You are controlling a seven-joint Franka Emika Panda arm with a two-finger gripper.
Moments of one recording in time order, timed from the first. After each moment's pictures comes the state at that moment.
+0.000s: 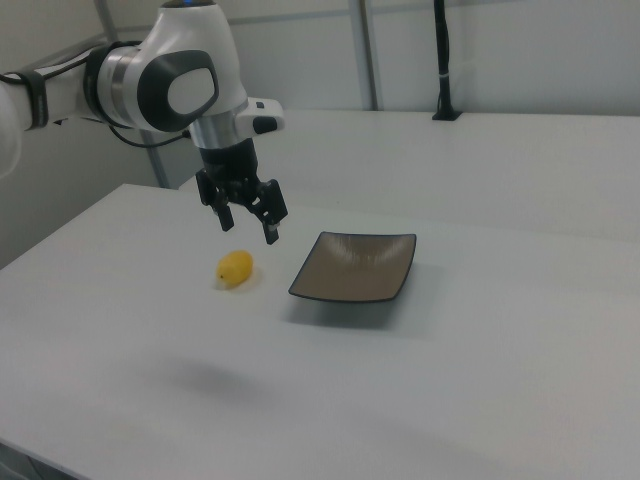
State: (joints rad) arm 0.05 0.00 -0.02 -1.77 0.02 1.80 0.01
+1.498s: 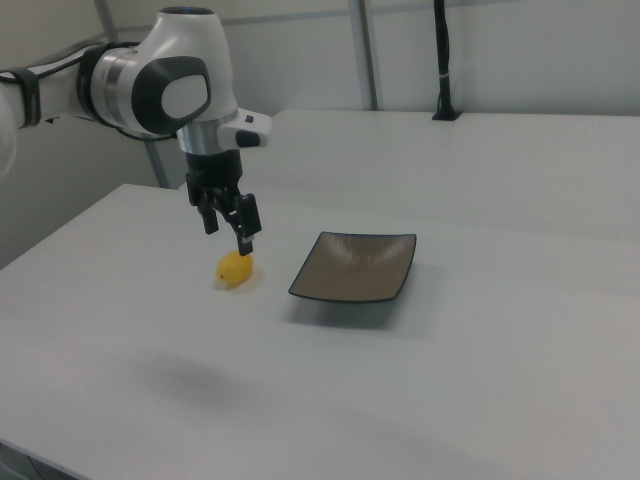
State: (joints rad) arm 0.04 0.00 0.01 -1.78 0.08 1.74 0.23
